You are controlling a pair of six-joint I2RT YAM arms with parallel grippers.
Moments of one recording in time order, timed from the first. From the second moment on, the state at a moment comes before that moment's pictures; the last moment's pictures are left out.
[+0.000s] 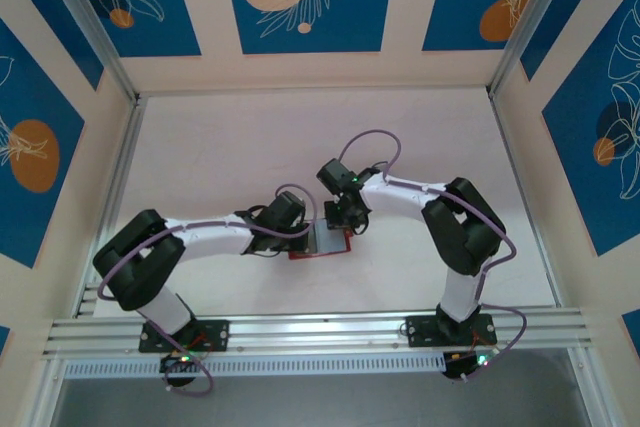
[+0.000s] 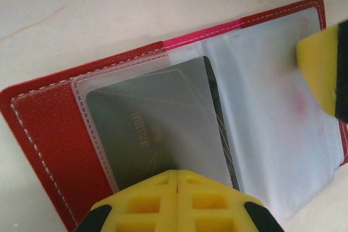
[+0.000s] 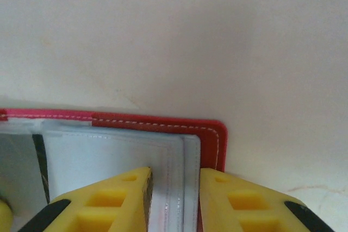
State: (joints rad) left arm -0.84 1.59 0.74 -0.17 0.08 -0.73; right arm 0.74 1.81 1.13 -0.67 -0.01 0.60
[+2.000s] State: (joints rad) left arm -0.84 1.59 0.71 -0.10 0.08 -0.75; right arm 0.70 1.84 1.09 -0.48 -0.32 0.63
